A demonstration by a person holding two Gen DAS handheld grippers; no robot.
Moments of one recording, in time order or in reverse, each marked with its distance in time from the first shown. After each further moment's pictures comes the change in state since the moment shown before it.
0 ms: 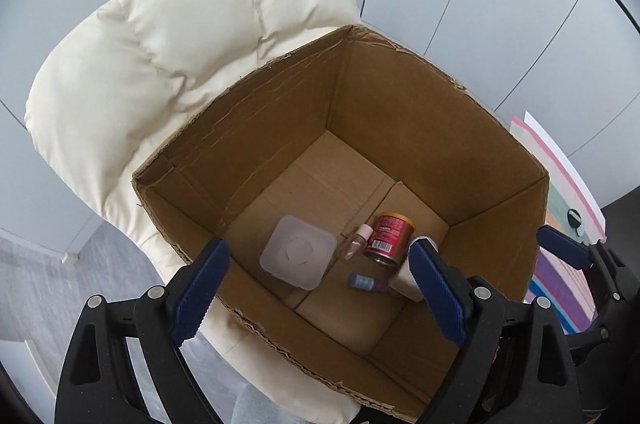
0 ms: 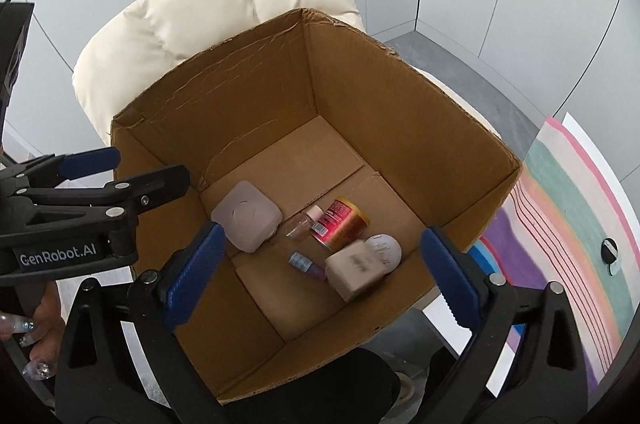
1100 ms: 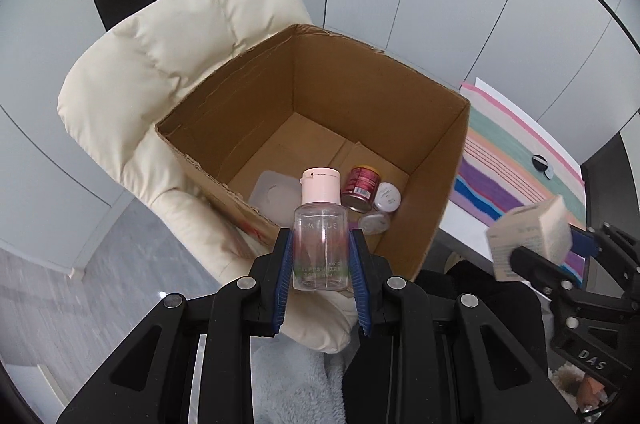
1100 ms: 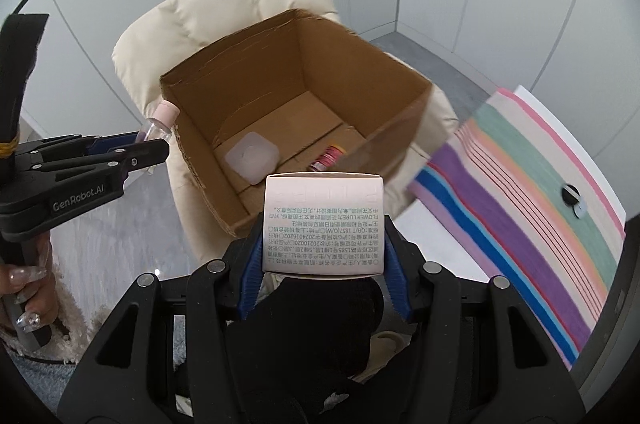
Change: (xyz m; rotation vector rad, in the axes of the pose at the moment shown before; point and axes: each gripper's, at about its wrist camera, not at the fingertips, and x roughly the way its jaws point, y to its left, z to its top) left arm -0.087 -0.027 -0.085 0.124 -0.044 -0.046; right arm -0.116 -0.001 -0.095 0.017 -0.021 -0.032
